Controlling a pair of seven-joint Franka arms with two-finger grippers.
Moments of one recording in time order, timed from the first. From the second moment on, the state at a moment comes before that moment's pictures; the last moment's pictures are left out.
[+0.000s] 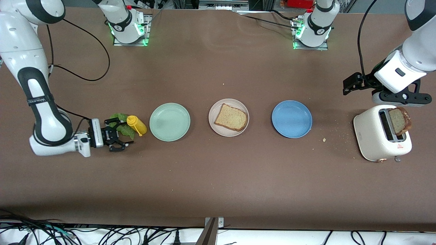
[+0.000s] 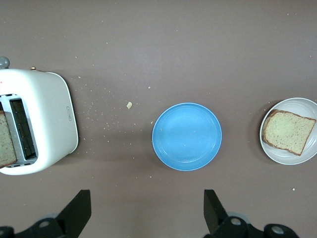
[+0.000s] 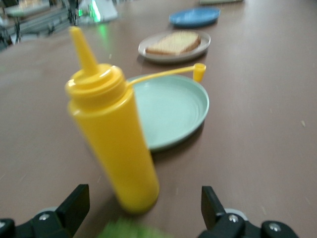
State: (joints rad) left arm -0.03 0.06 -0.08 -1.60 -0.02 1.61 -0.06; right arm -0.40 0.88 0.34 -1.46 0.53 1.76 -2.16
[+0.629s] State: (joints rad) left arm -0.03 0.06 -0.08 -1.60 -0.02 1.61 -0.06; right arm -0.29 0.64 0.19 -1.72 0.35 2.04 -2.02
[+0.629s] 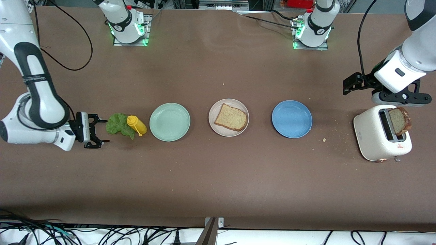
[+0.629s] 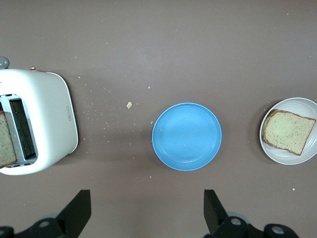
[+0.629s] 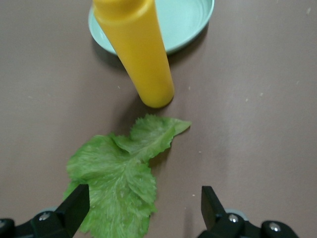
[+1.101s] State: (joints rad) left arm -0.03 0.06 -0.08 -1.60 -0.02 1.61 -0.06; right arm -0.22 0.61 0.19 -1.91 0.35 2.31 -1.97
